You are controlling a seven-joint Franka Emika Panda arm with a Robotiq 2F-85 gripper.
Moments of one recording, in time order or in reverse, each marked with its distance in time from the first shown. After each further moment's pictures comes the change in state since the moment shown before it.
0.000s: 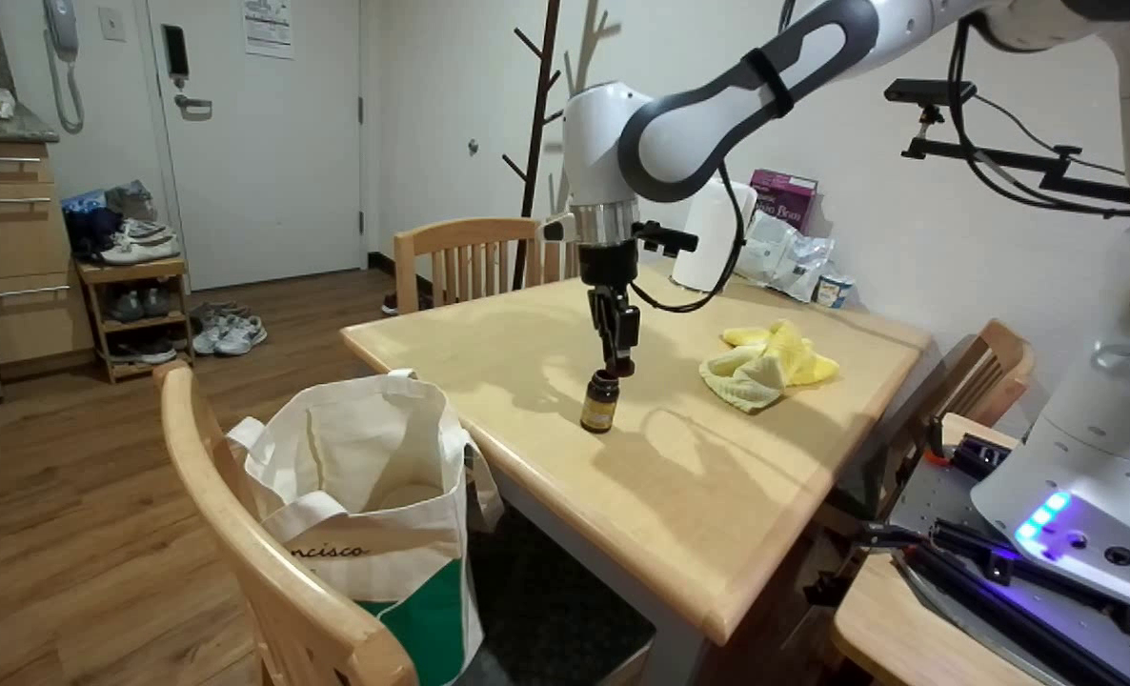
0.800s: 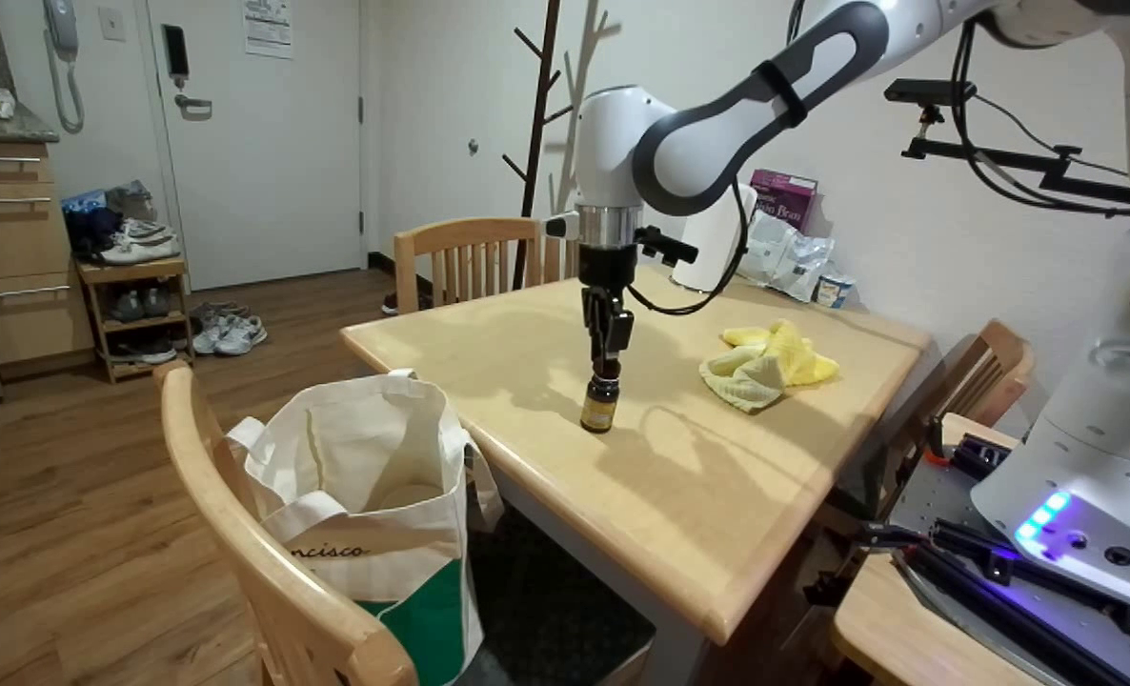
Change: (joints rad) arm -0.025 -0.019 0.021 -0.067 -0.024 0.162 0.001
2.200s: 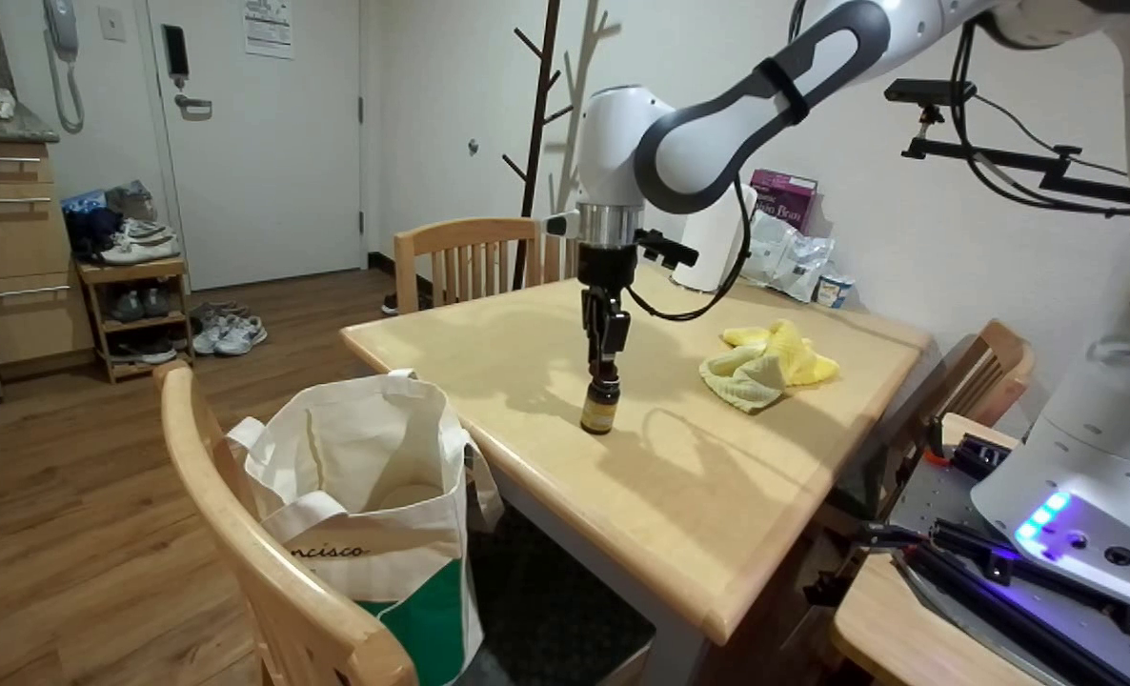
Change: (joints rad) arm -0.037 -0.002 0.042 -0.015 0.030 0.028 0.028
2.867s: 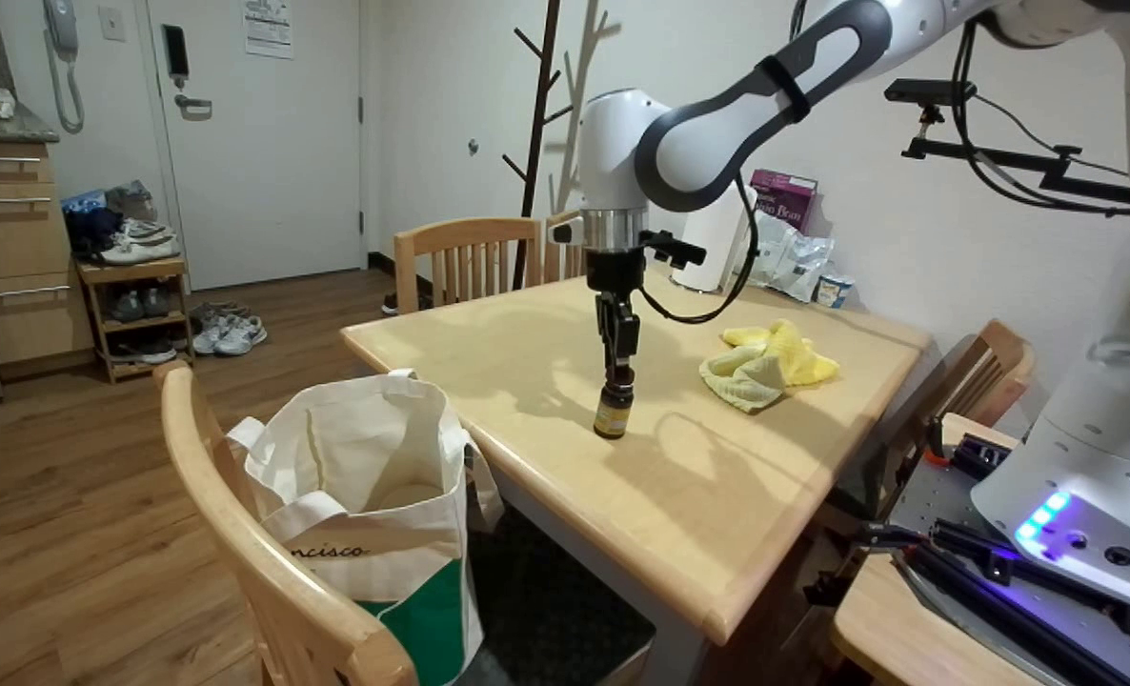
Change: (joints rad) arm 0.001 -0.004 0.000 0.000 0.000 -0.086 0.073
